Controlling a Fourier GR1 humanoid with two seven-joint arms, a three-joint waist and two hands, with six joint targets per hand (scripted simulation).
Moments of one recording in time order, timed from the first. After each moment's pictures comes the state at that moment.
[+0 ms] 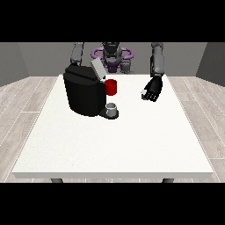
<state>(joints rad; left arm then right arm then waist) -0.65 0.46 -0.10 -0.65 -0.83 -0.03 -0.27 -0.25 -0.02 0.05 -1.32 0.20 -0.18 0.00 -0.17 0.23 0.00</state>
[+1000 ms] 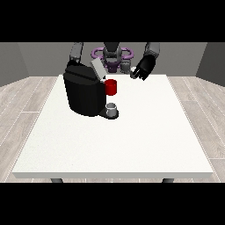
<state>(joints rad) -0.82 0.35 -0.05 -0.73 -0.75 -0.32 -0.21 -0.23 -0.04 -0.01 -1.19 0.18 -0.18 -0.04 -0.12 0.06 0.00</state>
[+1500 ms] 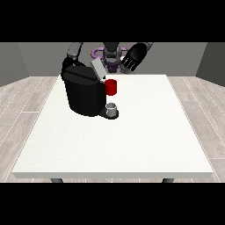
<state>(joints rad) -0.99 0.34 0.03 -0.75 -0.71 -0.41 -0.10 -0.27 -0.04 -0.02 -1.21 0.17 -0.16 -0.05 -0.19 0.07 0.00</state>
